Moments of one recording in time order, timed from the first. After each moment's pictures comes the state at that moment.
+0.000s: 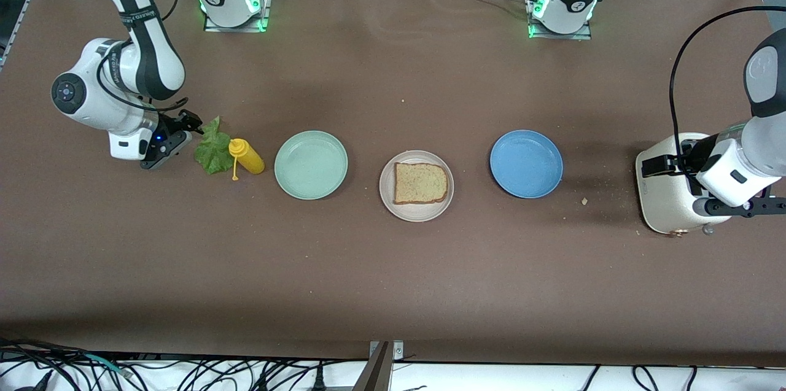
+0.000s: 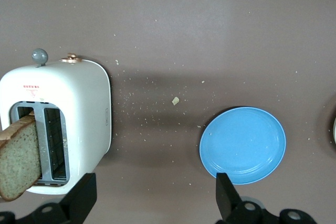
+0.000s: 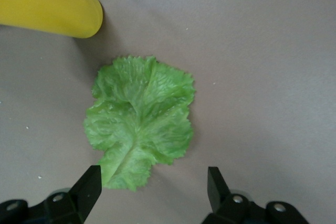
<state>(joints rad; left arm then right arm) 0.13 0.37 -0.15 -1.39 0.07 1.60 -0.07 0.32 0.22 -0.37 -2.31 0.20 2.38 -0.89</state>
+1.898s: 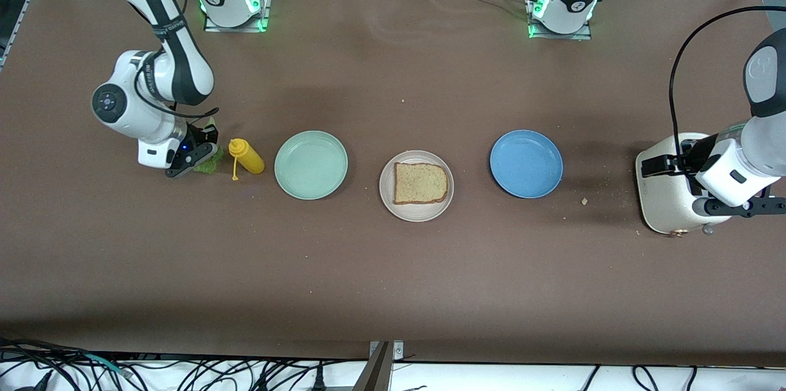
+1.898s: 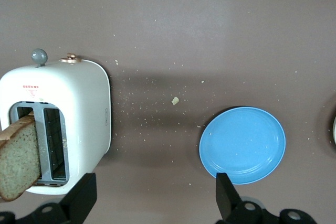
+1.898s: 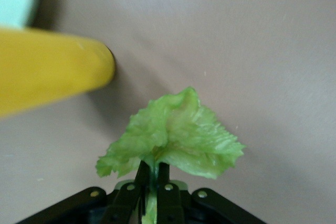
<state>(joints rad) 0.13 0.37 -0.15 -1.39 0.07 1.60 -0.07 0.33 0.29 -0.28 -2.21 0.20 2.34 -0.72</state>
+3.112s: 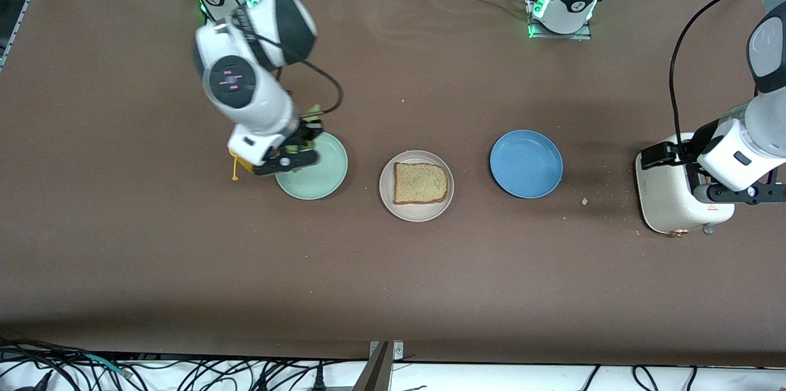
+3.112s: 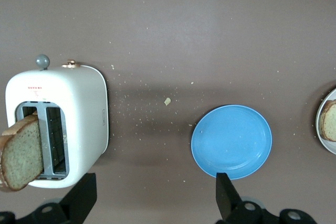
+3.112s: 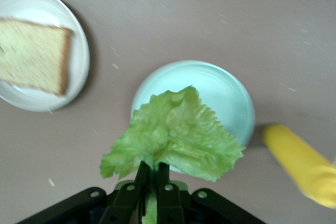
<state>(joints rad) 0.13 0.30 -0.18 -1.41 0.06 1.59 -0.07 0.75 0.45 -0.23 -1.58 0.18 1.95 0.29</state>
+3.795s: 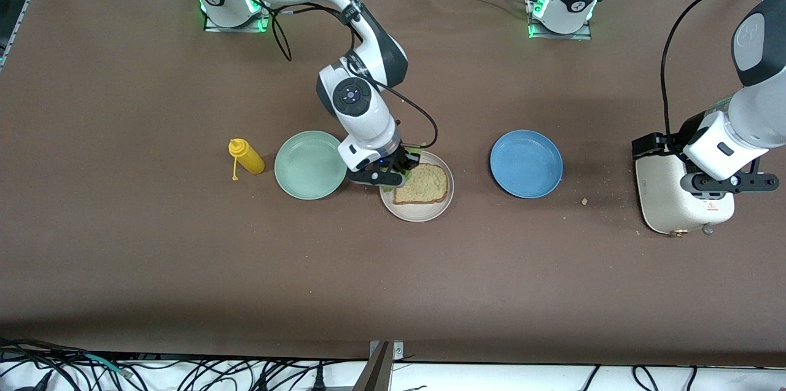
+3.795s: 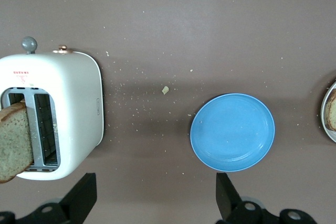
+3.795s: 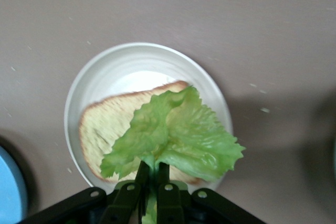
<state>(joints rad) 0.13 0.25 -0.18 -1.52 0.06 1.64 -0.07 0.88 0.81 -0.17 -1.38 0.36 2.40 0.74</state>
